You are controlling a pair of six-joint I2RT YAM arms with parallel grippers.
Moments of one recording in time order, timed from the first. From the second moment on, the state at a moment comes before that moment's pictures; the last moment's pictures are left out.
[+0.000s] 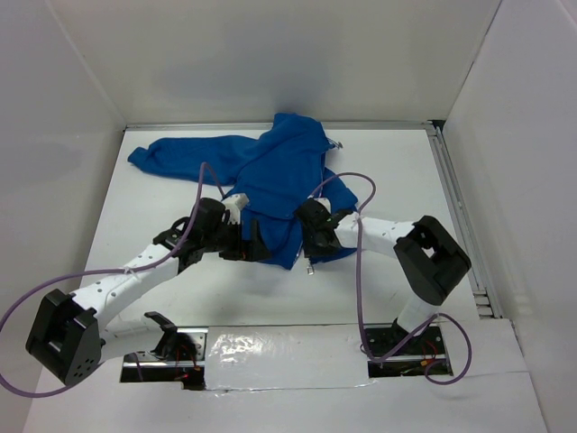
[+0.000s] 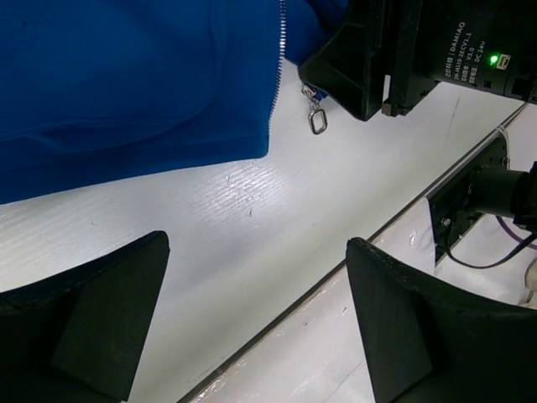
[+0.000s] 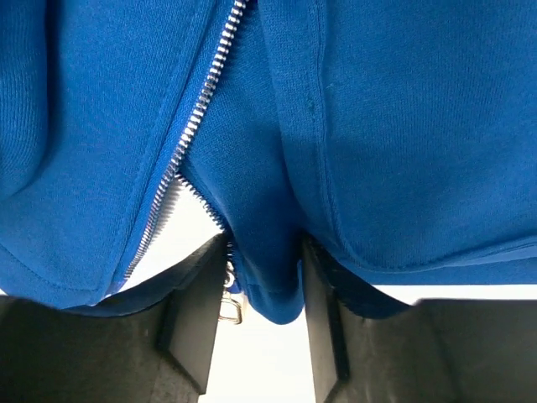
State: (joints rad) left arm -0.54 1.14 0.71 -0.31 0.35 -0.53; right arm 0.74 1.69 0.96 -0.46 0.20 0.62
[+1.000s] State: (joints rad) left arm -0.72 1.70 1.09 -0.50 0.14 -0.34; right arm 0.69 1.61 0.86 -0.33 -0.01 0.54
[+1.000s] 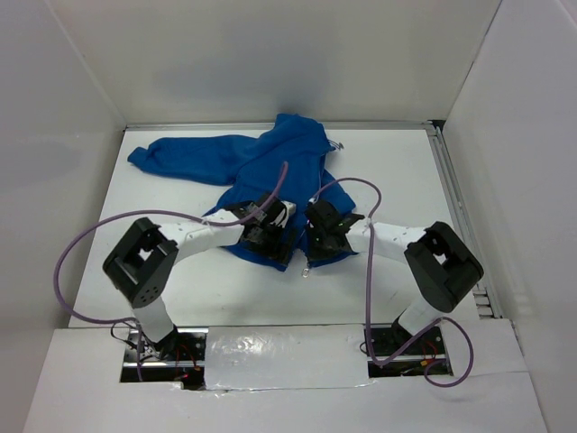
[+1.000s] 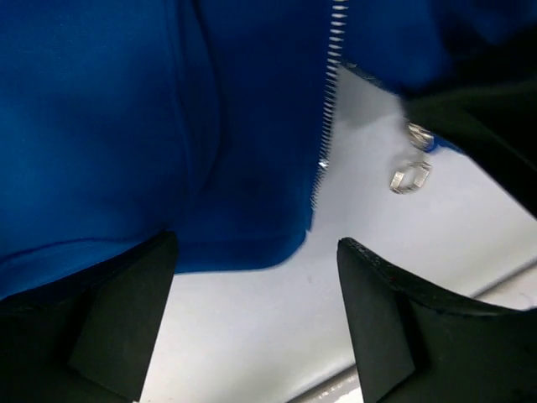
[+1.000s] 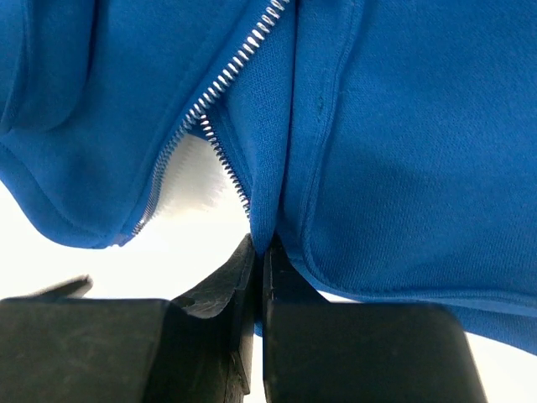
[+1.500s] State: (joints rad) left arm -0.78 1.85 1.20 -0.59 0.00 -0.38; right arm 0.67 1.55 0.79 -0.28 -0.06 0.54
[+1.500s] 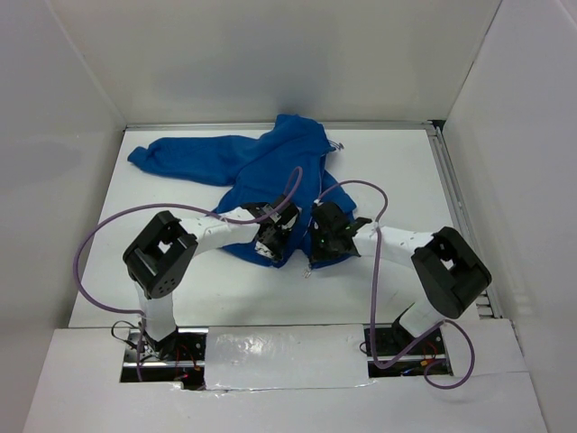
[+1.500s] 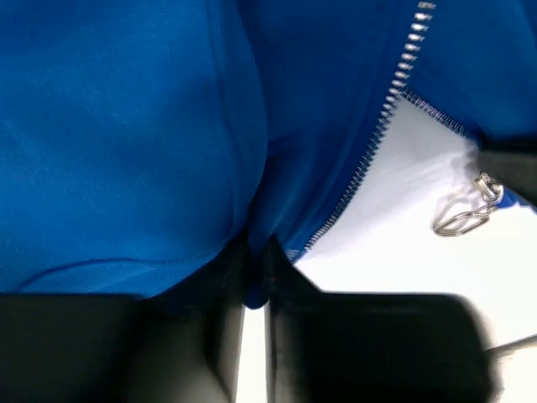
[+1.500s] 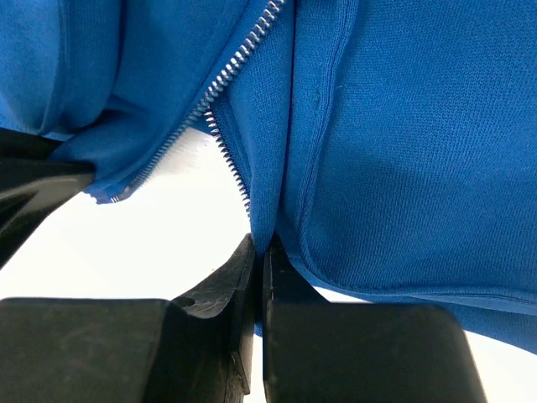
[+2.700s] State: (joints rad) left arm -0.16 1.25 1.35 -0.51 0.10 -0.59; right arm 0.10 0.96 0.76 -0.05 -0.27 0.64
